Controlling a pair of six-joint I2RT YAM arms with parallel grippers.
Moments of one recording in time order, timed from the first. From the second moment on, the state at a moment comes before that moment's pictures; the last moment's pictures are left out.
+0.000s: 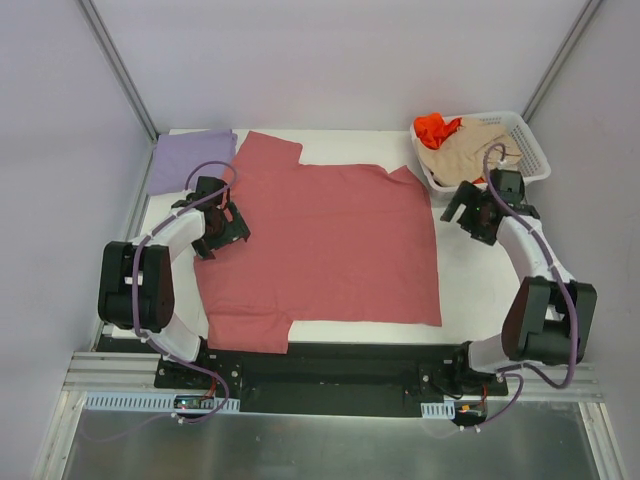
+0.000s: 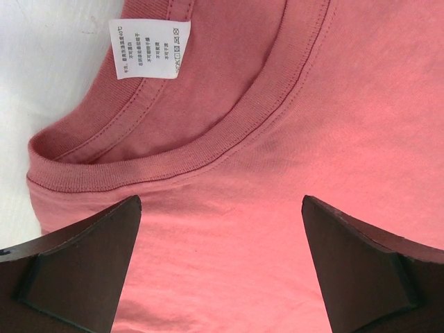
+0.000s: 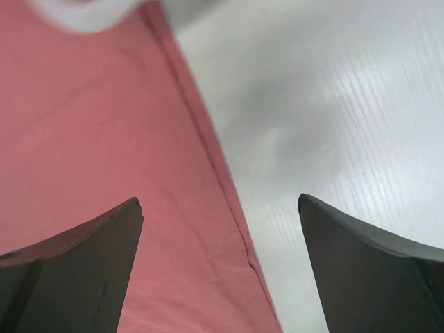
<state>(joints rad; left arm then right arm) -0.09 1.60 0.98 -0.56 -0.08 -0.62 -0.13 1.48 1.04 -0.50 -0.11 0.44</state>
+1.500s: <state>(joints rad) -0.06 1.65 0.98 -0.55 -0.14 -0.62 0.20 2.57 2.37 -0.67 -0.05 0.33</state>
